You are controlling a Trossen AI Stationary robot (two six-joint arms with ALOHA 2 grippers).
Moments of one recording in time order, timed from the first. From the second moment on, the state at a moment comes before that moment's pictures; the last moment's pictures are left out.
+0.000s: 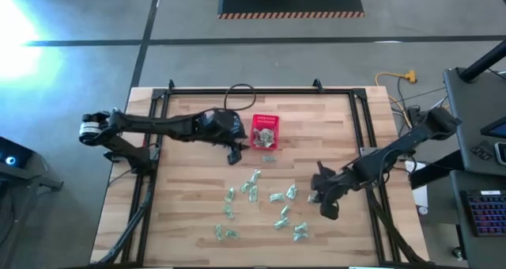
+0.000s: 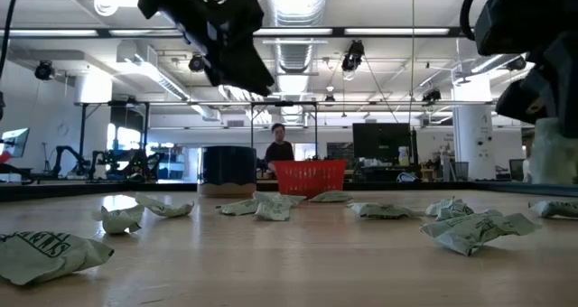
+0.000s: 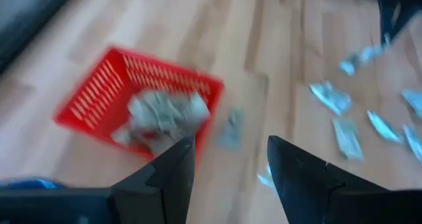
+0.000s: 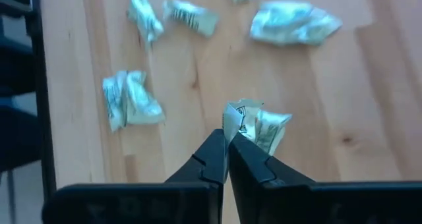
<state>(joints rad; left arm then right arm) 0.13 1.41 1.01 -0.26 -0.01 -0.15 0.51 1.23 0.61 -0.39 -0.01 0.81</state>
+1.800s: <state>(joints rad) -0.32 1.44 0.79 -0.34 -0.06 -0.60 -0.35 1.58 0.89 0.01 -0.09 0.16</state>
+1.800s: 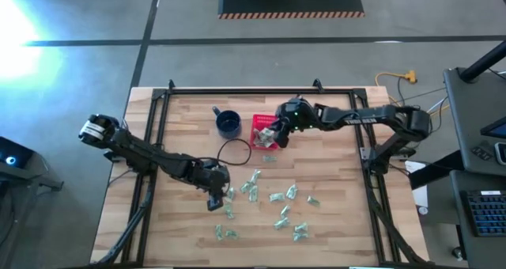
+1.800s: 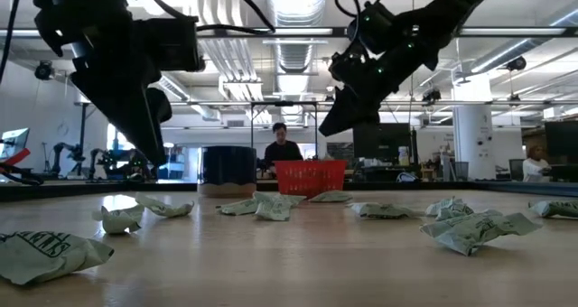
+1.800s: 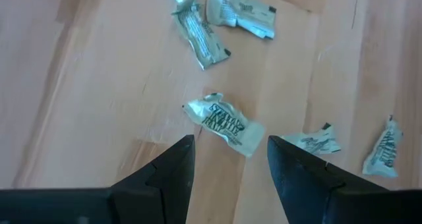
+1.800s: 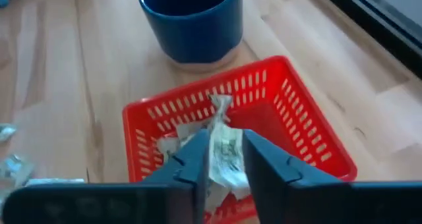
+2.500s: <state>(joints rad) -0.32 1.64 0.79 -0.19 -0.06 -0.50 -0.29 1.24 0.93 -0.33 -0.13 -0.06</state>
